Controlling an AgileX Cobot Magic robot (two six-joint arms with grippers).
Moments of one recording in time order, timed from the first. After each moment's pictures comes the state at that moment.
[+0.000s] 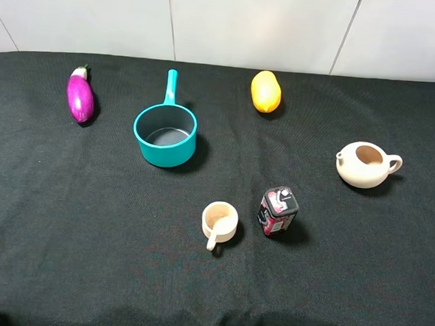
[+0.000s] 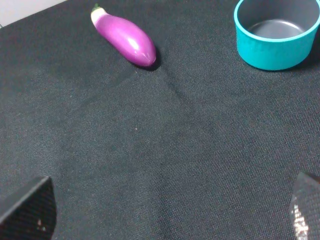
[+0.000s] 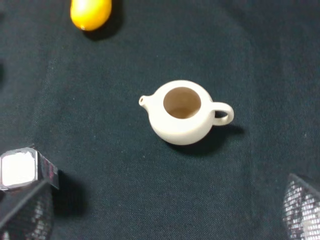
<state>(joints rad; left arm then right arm) -0.13 -0.01 -0.50 -0.05 1.06 0.22 0.01 0.48 -0.70 0.22 1.07 -0.18</state>
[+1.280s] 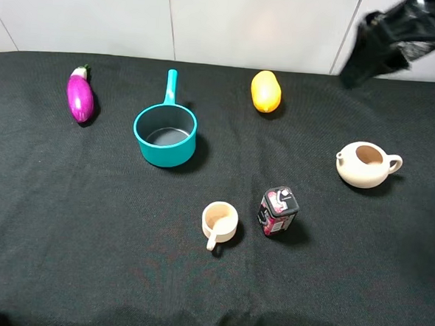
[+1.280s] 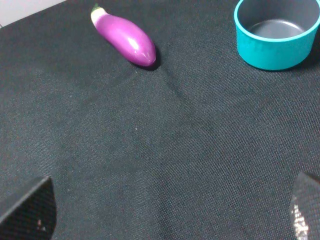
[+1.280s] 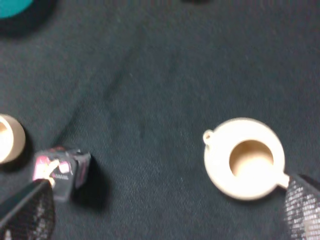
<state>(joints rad) -0.13 -0.01 -0.50 -0.05 1.06 0.22 0.49 1.35 -1.23 0.03 1.13 -0.11</state>
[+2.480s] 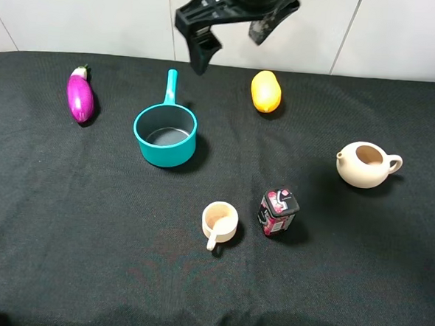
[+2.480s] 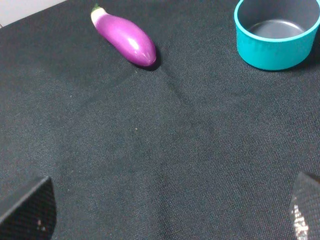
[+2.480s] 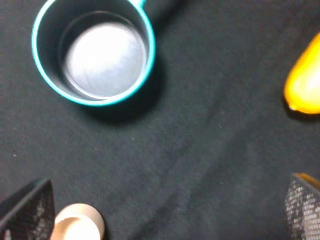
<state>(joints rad) -0.13 -0.01 -0.50 -0.05 1.06 0.22 0.80 1.88 -1.76 -0.01 1.21 0.04</state>
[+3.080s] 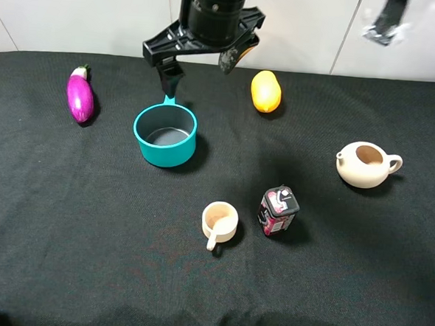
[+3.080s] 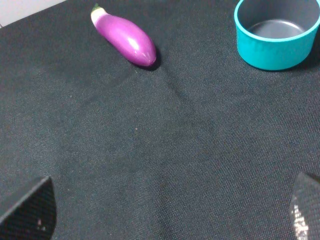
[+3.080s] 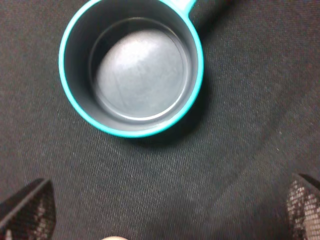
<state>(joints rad) -0.13 -0.01 -0.50 -0.05 1.06 0.22 0.82 2.06 -1.85 0.05 1.18 0.08</state>
